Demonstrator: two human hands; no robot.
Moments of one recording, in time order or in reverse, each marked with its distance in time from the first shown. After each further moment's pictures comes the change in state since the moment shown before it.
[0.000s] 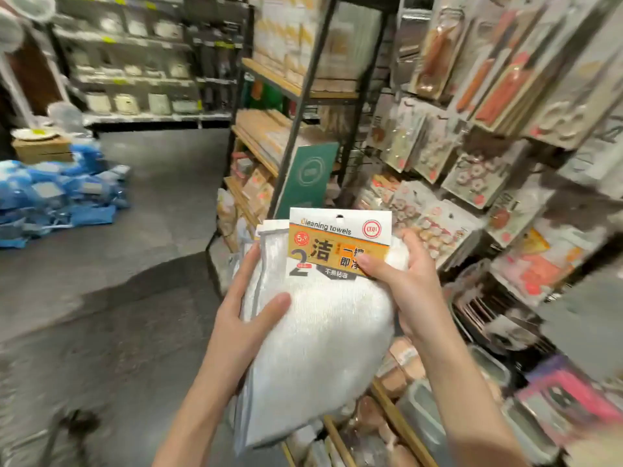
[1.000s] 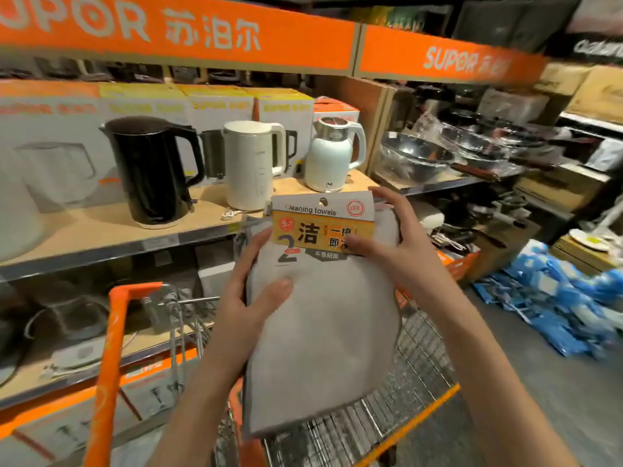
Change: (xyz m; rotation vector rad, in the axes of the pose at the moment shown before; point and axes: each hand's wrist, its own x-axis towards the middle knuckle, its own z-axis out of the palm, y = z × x) left_hand -0.183 0.140 -0.472 0.308 1.492 0.295; right_hand -0.180 -0.138 0.671 0.226 -1.669 -0.535
